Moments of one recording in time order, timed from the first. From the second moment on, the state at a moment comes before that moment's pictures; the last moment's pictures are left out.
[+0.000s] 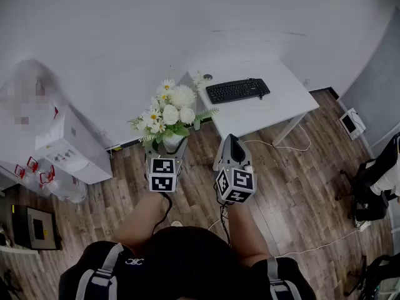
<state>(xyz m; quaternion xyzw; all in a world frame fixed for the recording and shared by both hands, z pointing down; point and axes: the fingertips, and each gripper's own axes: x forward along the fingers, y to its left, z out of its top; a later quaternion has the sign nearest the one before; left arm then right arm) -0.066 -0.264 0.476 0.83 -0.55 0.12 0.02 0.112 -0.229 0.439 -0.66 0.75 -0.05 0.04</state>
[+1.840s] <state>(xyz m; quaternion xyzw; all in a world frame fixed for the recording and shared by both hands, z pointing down) -0.073 -0.268 0.485 0.82 -0.55 0.11 0.04 0.100 -0.232 0.454 -0.64 0.76 -0.06 0.04</state>
